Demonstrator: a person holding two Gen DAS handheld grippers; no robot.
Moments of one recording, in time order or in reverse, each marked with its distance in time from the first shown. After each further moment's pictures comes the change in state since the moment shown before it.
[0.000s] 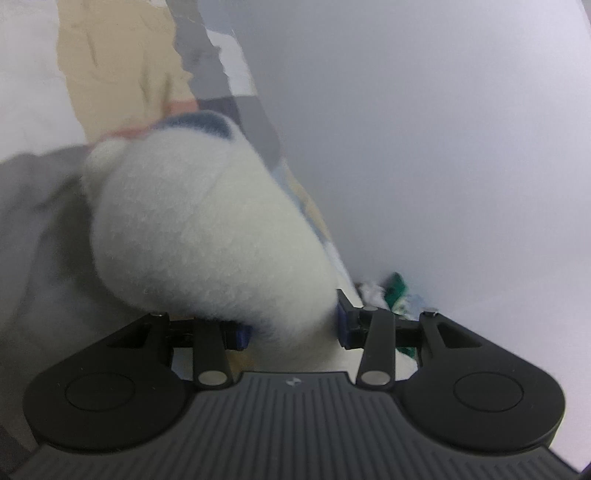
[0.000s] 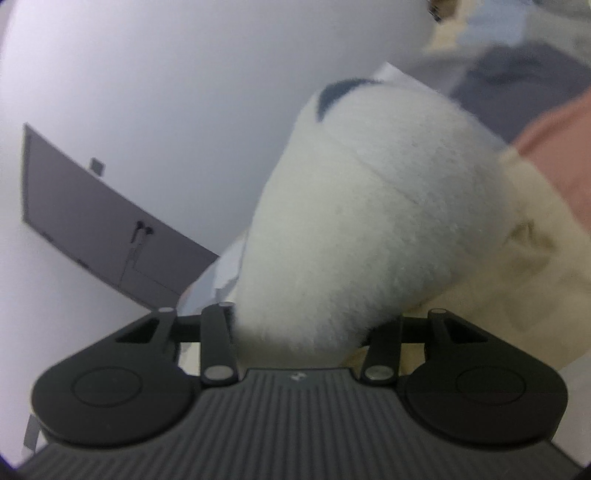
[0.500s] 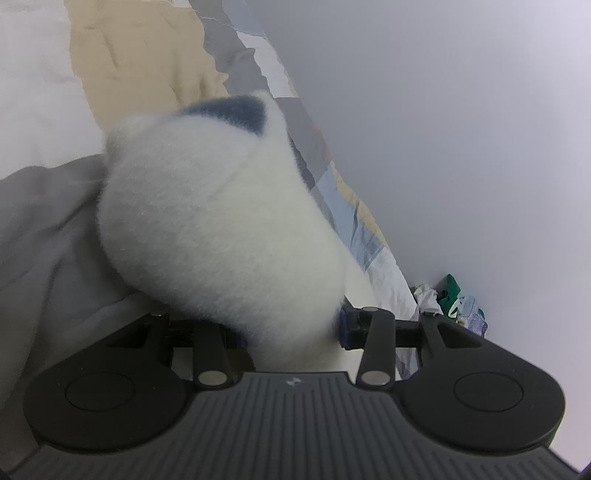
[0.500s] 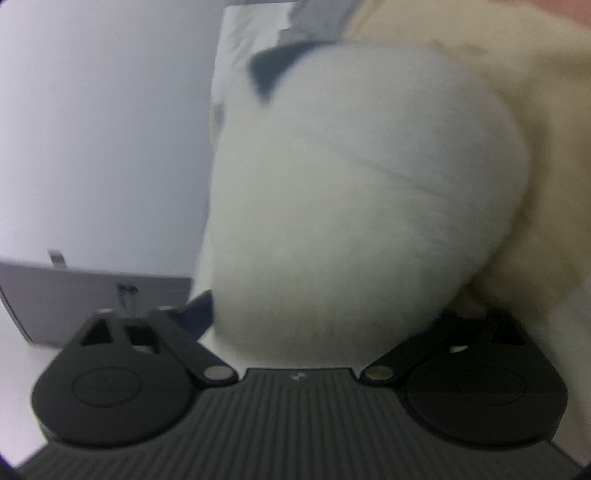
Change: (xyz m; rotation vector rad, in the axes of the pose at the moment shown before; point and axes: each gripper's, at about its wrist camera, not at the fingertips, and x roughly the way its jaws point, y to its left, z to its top) left arm 0.037 0.024 0.008 0.064 -0.028 0.189; right arm 0.079 -0.085 -0.034 0.452 0.075 -0.091
